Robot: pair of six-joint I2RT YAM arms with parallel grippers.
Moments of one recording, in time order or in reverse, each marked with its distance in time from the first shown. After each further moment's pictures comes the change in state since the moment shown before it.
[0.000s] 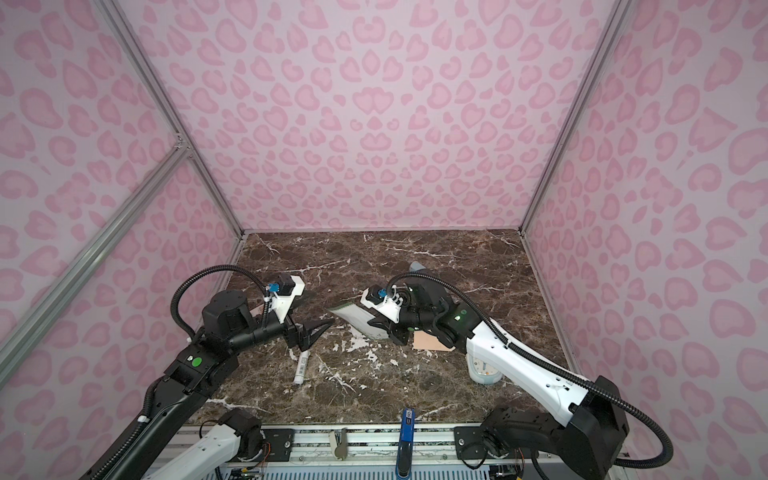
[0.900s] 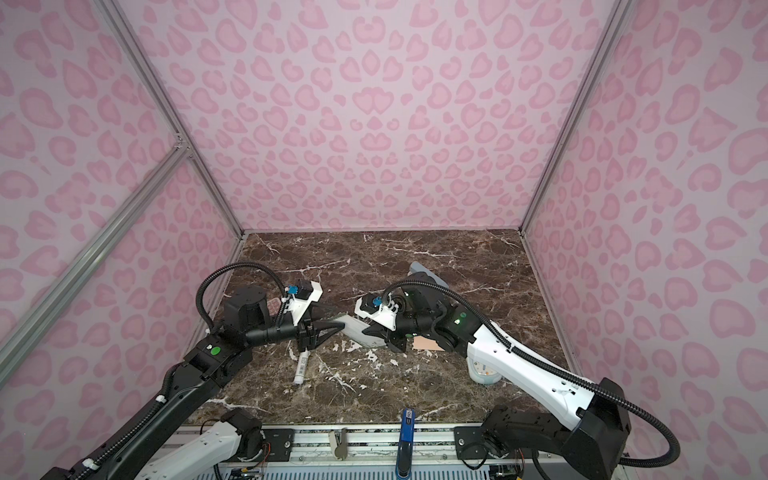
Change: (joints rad) left arm -0.064 0.094 -0.018 0.047 0.138 -0.004; right arm 0.057 -0.018 0.024 -0.045 -0.029 -0.023
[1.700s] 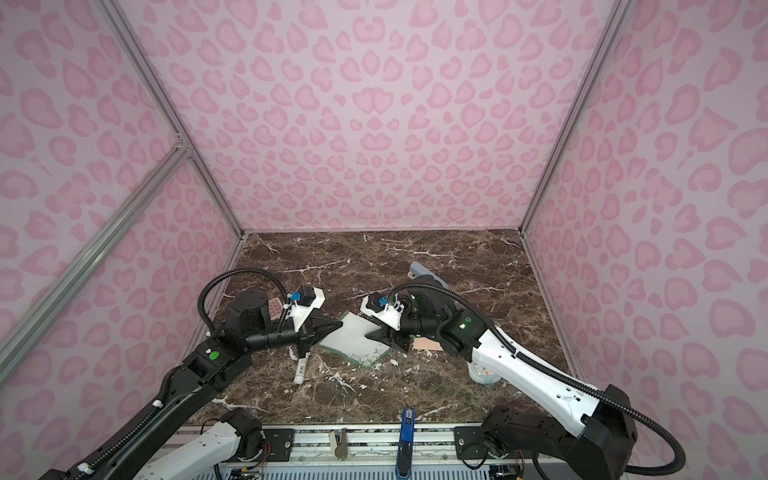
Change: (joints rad) left arm -0.039 -0.037 -0.012 -0.034 -0.057 0.026; right arm -0.026 -0.051 -0.070 0.070 0.045 0.034
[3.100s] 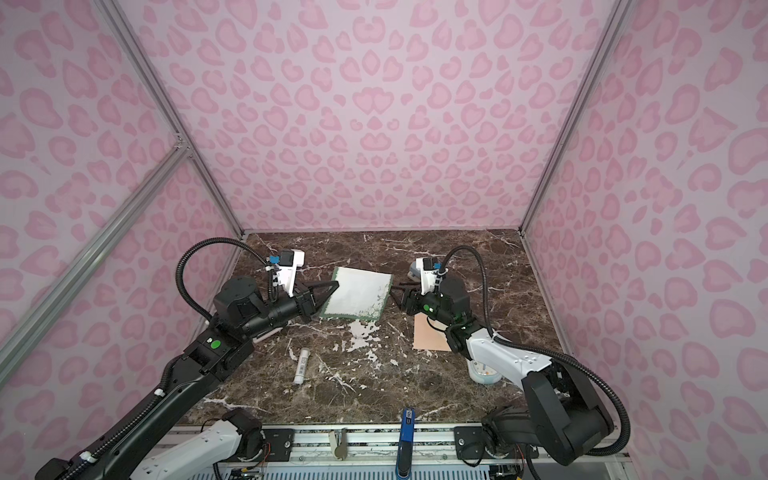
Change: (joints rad) left arm 0.012 0.084 0.093 0.246 -0.184 -0.556; right arm -0.307 0.173 -0.361 0.970 0.034 0.883
